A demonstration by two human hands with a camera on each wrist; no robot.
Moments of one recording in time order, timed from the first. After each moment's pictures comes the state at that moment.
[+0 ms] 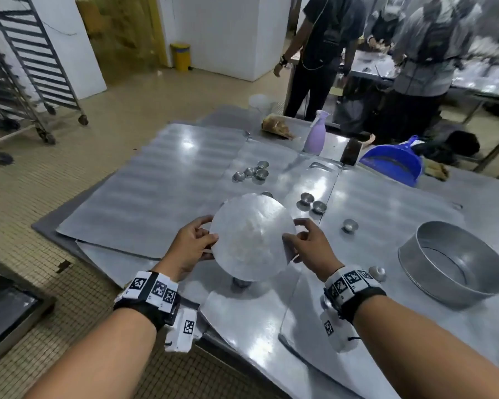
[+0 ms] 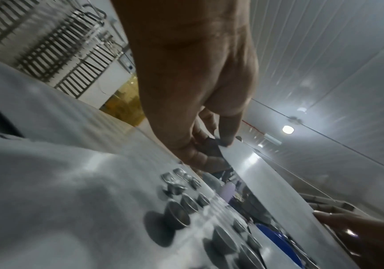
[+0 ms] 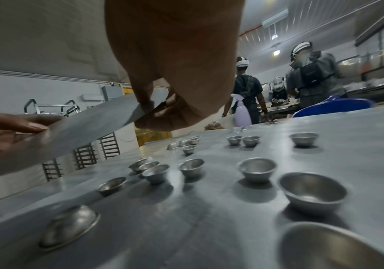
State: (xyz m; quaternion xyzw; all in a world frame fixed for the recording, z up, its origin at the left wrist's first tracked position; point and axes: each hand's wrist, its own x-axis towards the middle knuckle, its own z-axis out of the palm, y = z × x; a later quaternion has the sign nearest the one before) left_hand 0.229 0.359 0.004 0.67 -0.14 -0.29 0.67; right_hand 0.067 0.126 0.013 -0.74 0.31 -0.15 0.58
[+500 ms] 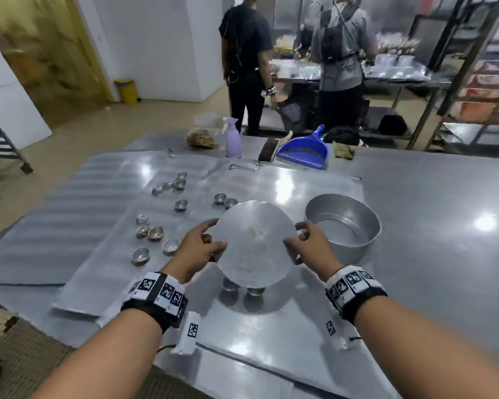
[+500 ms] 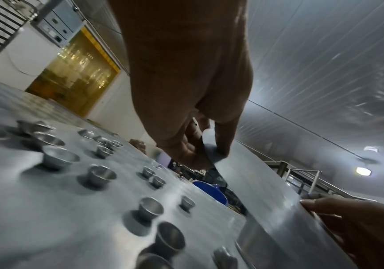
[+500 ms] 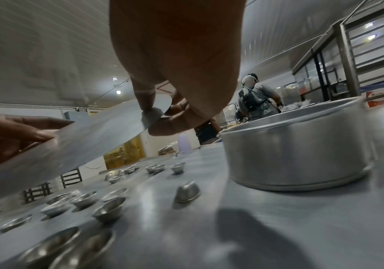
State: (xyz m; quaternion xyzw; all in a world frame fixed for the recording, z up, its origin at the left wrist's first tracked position) left_hand 0.039 0.175 0.034 0.70 -0.26 -0.33 0.57; right_hand -0.160 -0.018 0.024 -0.71 0.38 -0.22 0.55
